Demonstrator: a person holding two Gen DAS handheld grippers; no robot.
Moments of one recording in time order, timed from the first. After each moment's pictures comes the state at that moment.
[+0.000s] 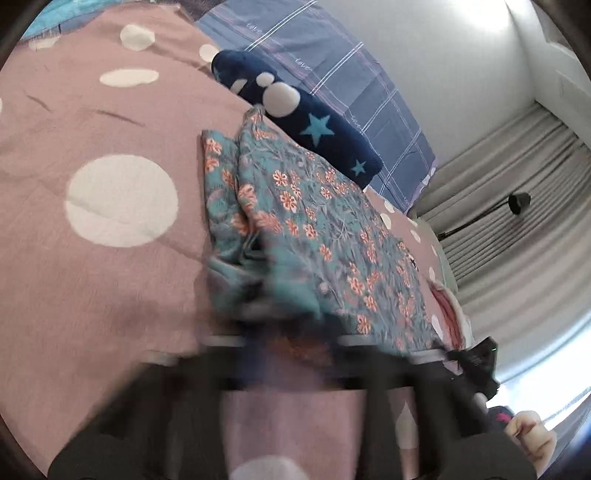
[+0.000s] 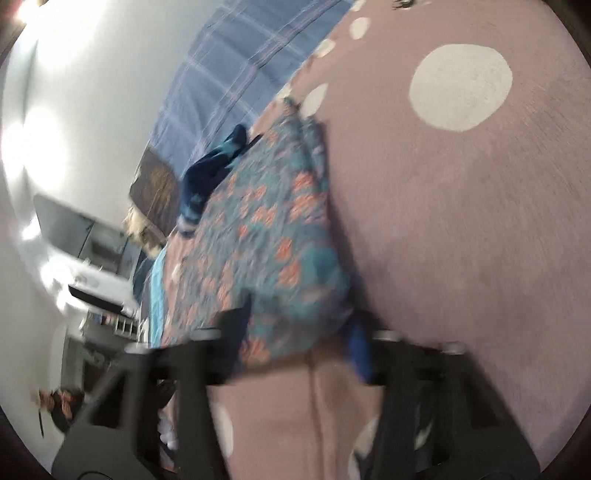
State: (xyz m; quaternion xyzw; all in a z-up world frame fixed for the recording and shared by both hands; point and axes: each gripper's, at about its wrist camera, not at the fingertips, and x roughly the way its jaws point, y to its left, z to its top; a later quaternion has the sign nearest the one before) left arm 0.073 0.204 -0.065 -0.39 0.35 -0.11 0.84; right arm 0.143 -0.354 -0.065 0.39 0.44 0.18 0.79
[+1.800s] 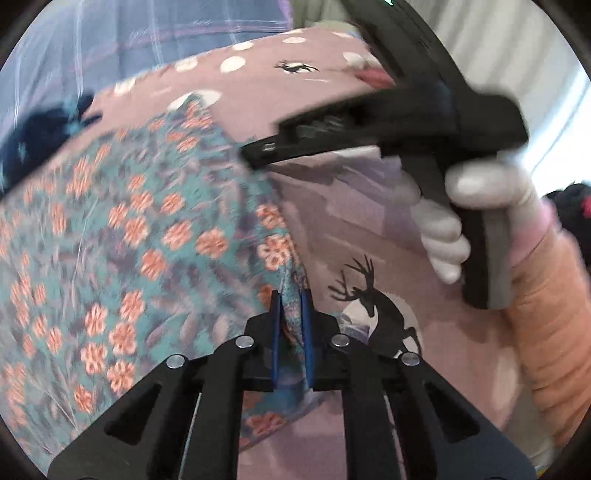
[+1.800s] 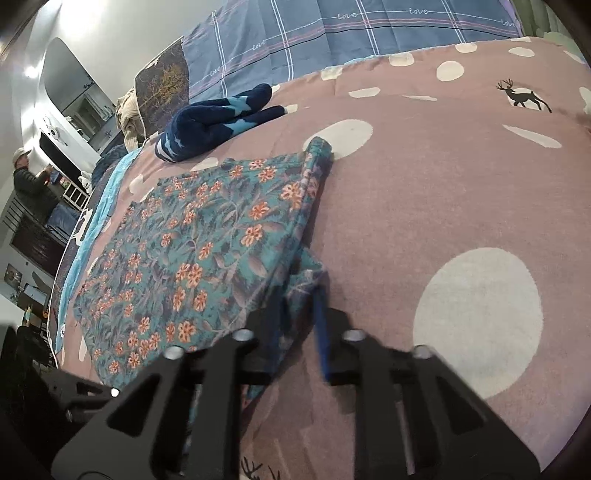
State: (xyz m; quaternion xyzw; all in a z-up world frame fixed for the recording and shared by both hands) left arm 0.130 -0.185 -0.019 0.02 0.50 -0.25 0.83; right arm 0.221 -0.359 -0.027 0.09 0.46 0.27 0.84
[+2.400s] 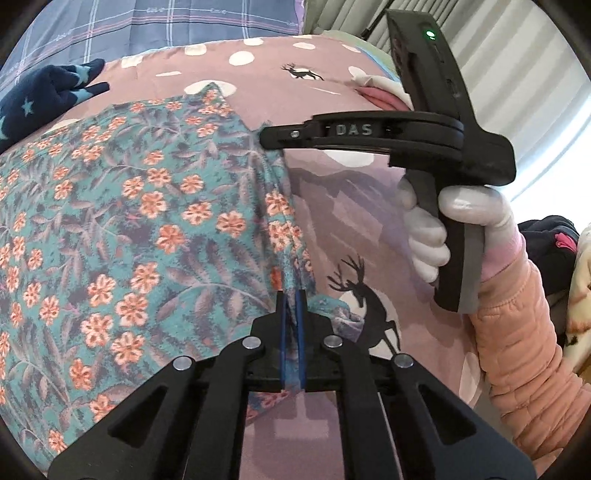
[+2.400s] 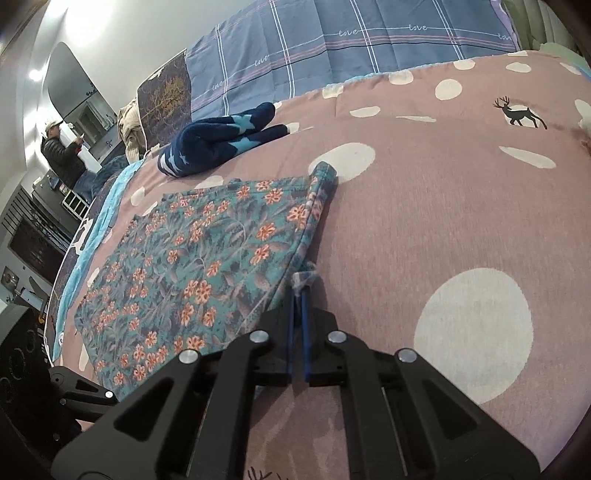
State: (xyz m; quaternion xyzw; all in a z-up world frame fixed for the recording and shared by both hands) left arm 0.126 -0.170 -0.014 -0.03 0.51 -0.27 0.82; right arm 0.219 -0.360 -0.018 0.10 0.44 0.27 0.85
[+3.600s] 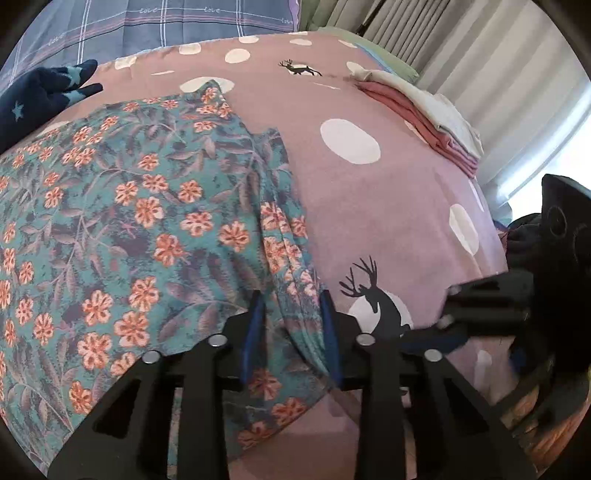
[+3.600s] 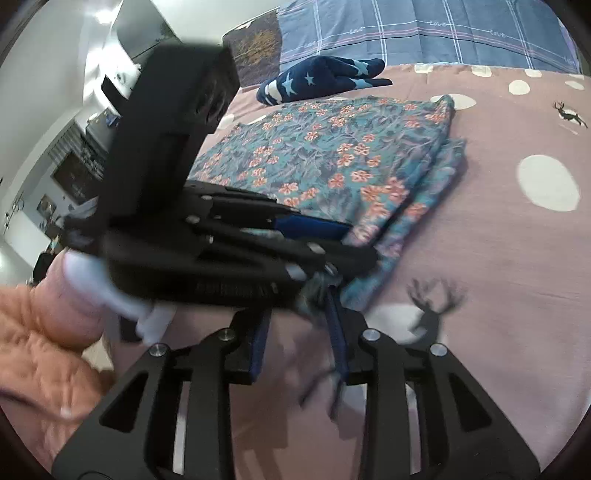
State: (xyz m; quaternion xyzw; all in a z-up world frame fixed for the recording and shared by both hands) left arm 0.140 -0.164 -0.022 -0.03 0.50 -0.27 0.82; right arm 0.064 -0.343 -0.011 0.03 0.45 0.39 0.80
